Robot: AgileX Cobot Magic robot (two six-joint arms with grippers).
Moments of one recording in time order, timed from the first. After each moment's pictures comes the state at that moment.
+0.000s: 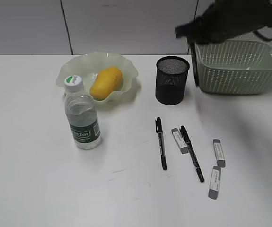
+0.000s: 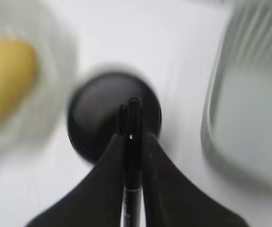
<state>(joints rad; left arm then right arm) -0.16 -0.01 -0.54 0.07 1.06 -0.13 0.39 1.84 -1.29 -0.08 0.30 0.20</state>
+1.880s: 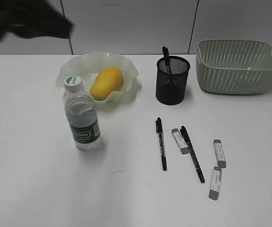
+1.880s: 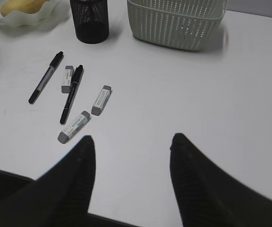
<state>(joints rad) -0.54 1.24 -1.12 -0.22 0.65 0.30 0.38 -0.01 -0.51 -0.10 1.04 0.07</state>
